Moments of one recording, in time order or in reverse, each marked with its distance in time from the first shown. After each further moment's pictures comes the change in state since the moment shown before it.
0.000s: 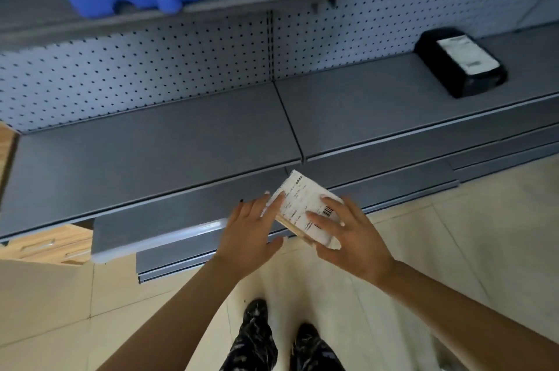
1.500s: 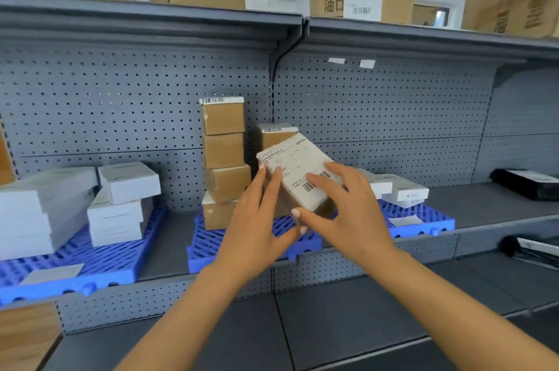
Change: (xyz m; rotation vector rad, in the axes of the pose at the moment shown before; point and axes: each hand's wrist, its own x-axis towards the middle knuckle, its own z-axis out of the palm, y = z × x) left_hand 0.020 0.165 -0.382 -0.032 0.830 0.298; right_hand 0.109 -0.155 -0.401 -0.041 0.803 -0.226
